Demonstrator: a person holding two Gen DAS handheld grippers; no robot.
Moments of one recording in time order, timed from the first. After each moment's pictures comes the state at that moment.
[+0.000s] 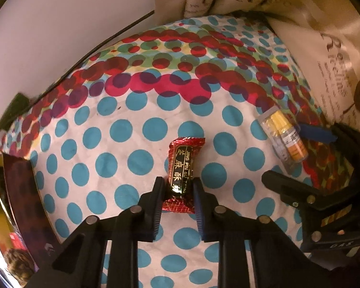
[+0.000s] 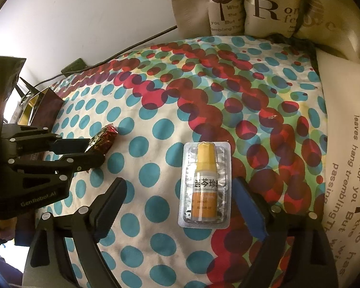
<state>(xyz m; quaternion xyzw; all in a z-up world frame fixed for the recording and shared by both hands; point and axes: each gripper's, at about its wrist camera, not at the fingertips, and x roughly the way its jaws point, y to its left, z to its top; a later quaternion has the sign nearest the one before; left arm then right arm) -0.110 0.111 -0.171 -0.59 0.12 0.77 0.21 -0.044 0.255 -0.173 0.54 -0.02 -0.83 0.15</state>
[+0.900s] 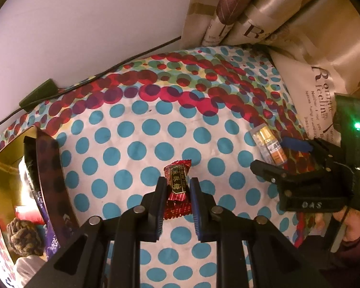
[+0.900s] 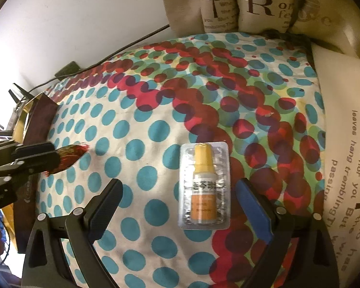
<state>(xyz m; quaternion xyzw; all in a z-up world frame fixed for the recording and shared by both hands) -0.085 0.064 -0.121 -0.56 0.07 0.80 0.20 -0.050 0.256 -0.174 0.55 -0.04 -0.83 0.13</state>
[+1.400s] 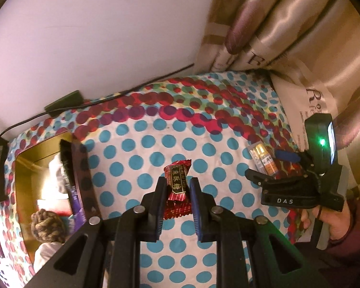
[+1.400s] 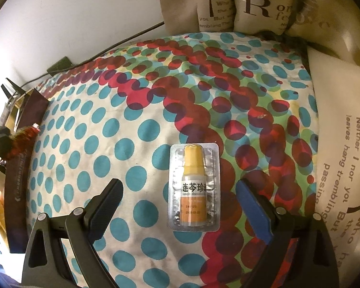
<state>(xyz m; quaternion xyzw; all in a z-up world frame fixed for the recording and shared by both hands) -0.073 0.036 -0.073 -0.53 0.04 0.83 0.17 -0.053 0.255 -0.175 0.55 0.00 -0.83 0.10</state>
